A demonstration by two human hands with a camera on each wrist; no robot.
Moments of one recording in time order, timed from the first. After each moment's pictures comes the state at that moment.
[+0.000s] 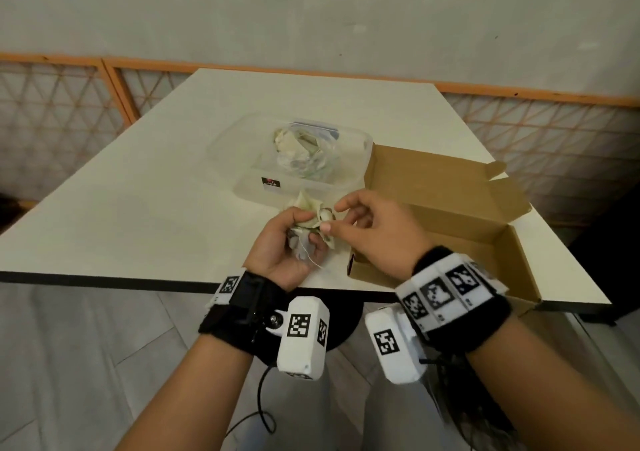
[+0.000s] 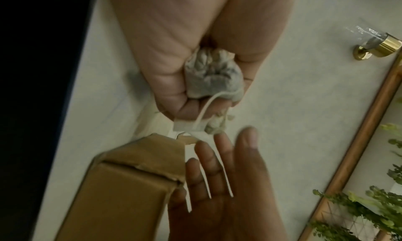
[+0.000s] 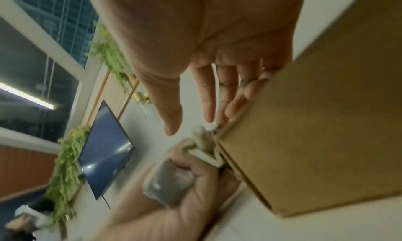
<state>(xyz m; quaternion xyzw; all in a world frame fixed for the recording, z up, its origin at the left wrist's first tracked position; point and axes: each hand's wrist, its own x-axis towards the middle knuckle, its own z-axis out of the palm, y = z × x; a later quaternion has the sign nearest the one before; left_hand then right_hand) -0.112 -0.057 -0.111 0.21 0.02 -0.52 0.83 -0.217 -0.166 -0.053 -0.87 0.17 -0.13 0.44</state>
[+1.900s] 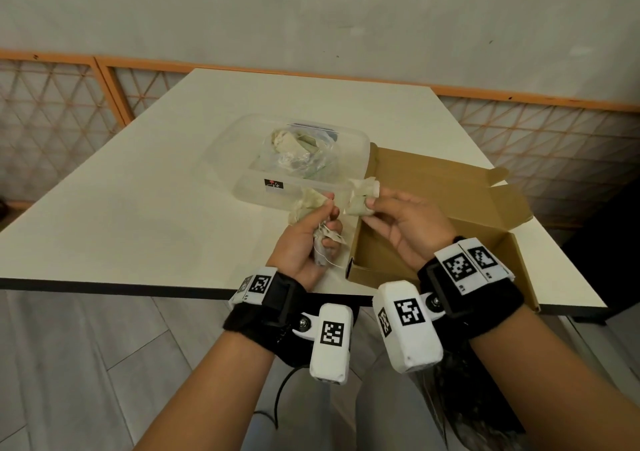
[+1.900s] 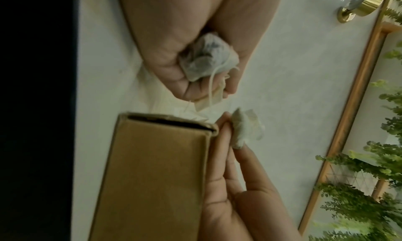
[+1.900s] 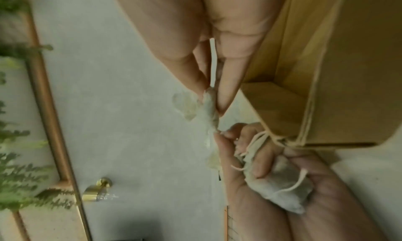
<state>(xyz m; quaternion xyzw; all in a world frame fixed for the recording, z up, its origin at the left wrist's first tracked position) -0.118 -0.087 -0.111 0.28 -0.03 -0.44 0.85 -0.205 -0.193 -0.056 -0.49 0.23 -0.20 0.81</state>
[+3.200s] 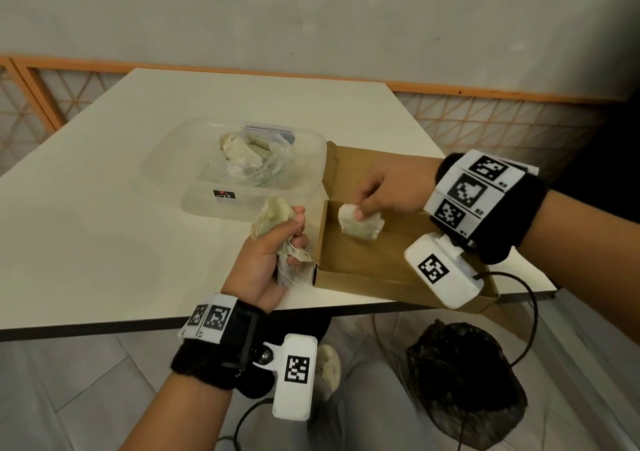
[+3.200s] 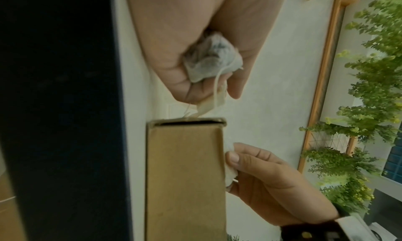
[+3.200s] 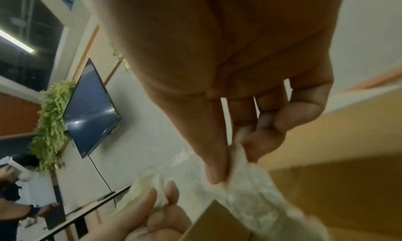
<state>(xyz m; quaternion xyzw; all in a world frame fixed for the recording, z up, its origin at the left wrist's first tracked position) -0.128 -0.085 -0.105 0.35 -0.10 -0.42 0.83 -0.203 -0.244 0.011 -0.97 0.17 0.10 0.15</state>
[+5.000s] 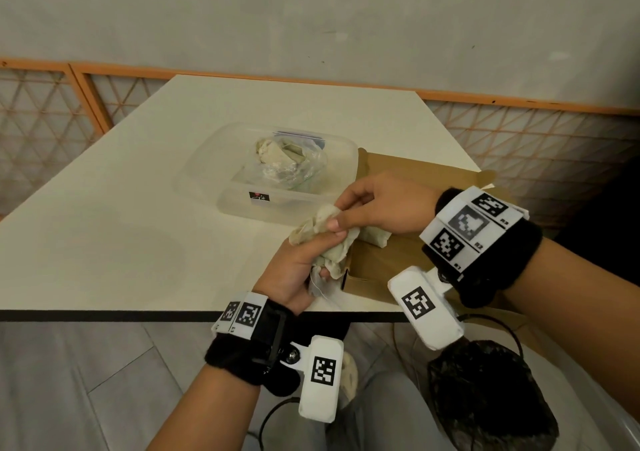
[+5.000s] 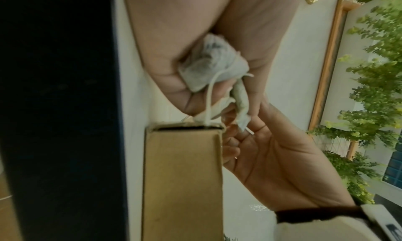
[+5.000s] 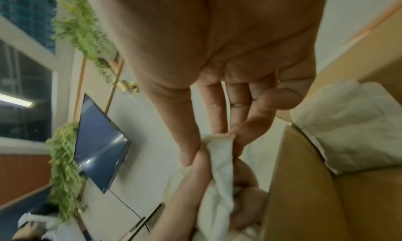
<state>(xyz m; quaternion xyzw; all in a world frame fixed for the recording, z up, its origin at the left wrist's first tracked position) -0.136 -0.080 -0.103 0.37 -0.16 -0.43 0.81 -0.183 -0.211 -0.008 -0.92 0.14 0.04 0.35</state>
